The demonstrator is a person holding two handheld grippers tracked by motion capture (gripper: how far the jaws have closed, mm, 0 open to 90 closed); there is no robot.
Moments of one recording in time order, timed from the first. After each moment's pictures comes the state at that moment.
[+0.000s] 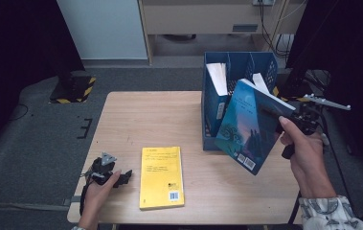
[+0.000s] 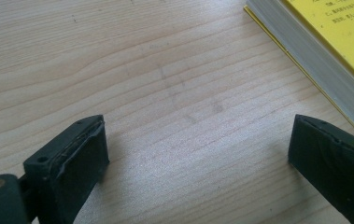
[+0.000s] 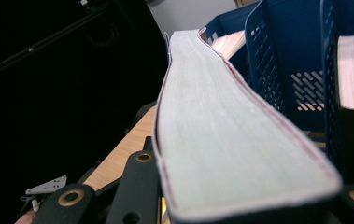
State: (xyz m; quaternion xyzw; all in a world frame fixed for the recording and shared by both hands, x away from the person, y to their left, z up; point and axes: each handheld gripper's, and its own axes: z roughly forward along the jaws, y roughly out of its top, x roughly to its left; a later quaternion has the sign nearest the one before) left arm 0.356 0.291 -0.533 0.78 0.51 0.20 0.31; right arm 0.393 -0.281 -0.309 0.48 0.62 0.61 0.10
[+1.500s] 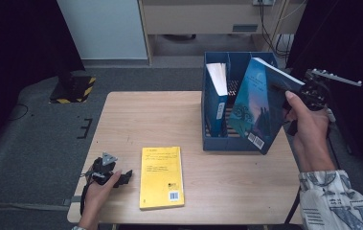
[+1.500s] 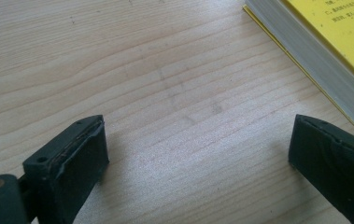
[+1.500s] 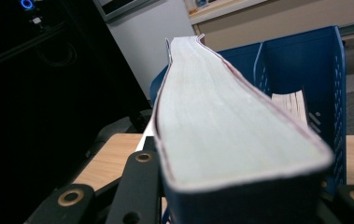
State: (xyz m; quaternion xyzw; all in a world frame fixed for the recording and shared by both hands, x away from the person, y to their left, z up) left arm 0.356 0.290 -0.533 0.78 0.51 0.20 0.31; right arm 0.432 -0.290 -0.270 0.52 0.60 0.58 0.18
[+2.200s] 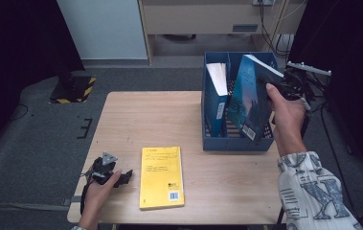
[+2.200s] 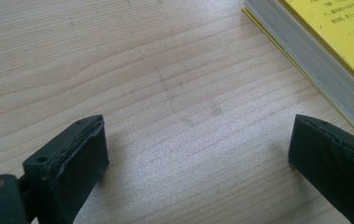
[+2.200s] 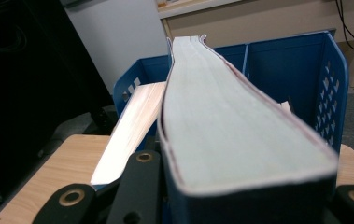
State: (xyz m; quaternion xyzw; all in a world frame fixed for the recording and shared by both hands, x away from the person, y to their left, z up) left arm 0.357 0.290 -0.533 0.78 0.51 0.20 0.31; right arm 0.472 -0.254 -0.280 0.55 0.61 0.53 0.24
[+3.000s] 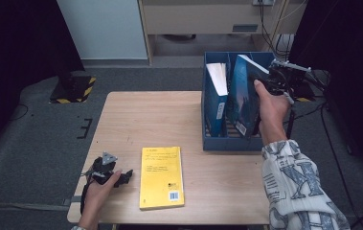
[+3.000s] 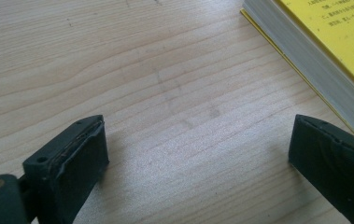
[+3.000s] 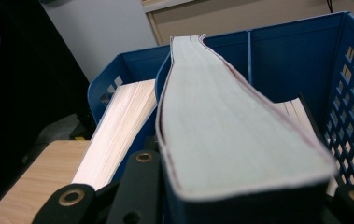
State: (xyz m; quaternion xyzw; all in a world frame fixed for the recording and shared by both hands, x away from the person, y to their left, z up) left arm 0.358 0.289 -0.533 0.78 0.51 0.20 0.31; right arm 0.507 -0.233 -0.299 0.57 0.60 0.51 0.24
